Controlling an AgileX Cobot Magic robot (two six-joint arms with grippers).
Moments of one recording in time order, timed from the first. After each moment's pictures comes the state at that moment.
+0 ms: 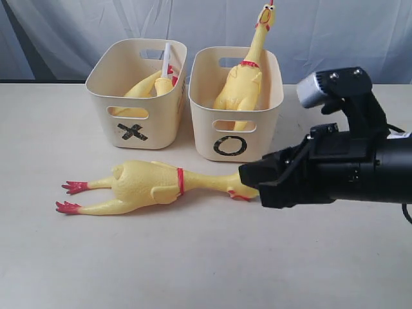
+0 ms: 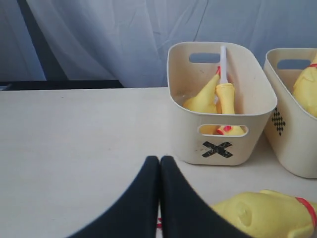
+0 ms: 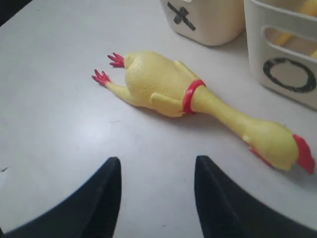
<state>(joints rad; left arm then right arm) -0.23 0.72 -0.58 0.34 0.34 -0.41 0.55 1.13 -0.61 1.14 0.38 -0.98</state>
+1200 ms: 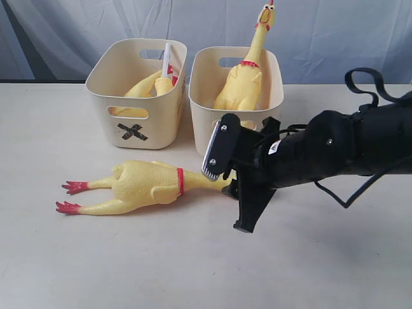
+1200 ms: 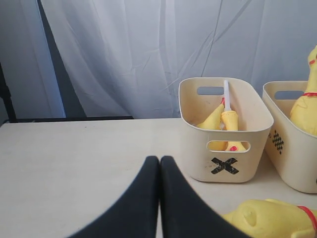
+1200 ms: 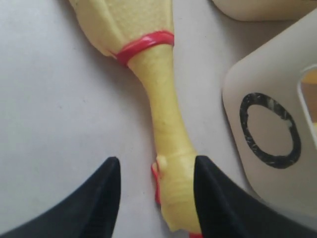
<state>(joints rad) -0.23 0.34 -0.49 0.33 0.45 -0.34 0.64 1.69 -0.84 0.50 0.16 -1.20</state>
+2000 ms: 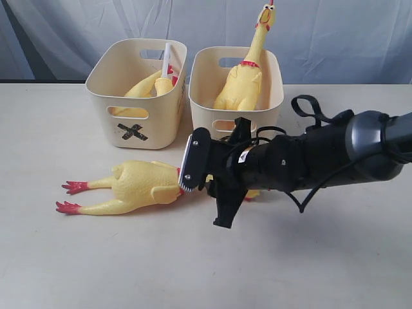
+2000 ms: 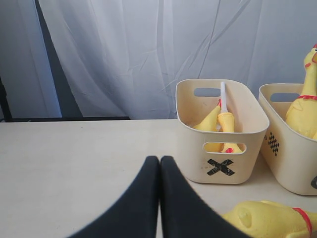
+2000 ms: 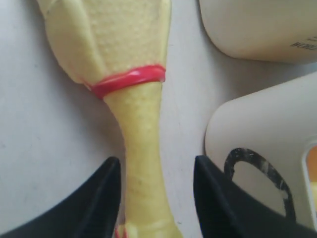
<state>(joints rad) -0.23 0.34 -0.49 0.31 0.45 -0.34 0.71 1.86 -0.90 0.47 -0.07 -1.28</state>
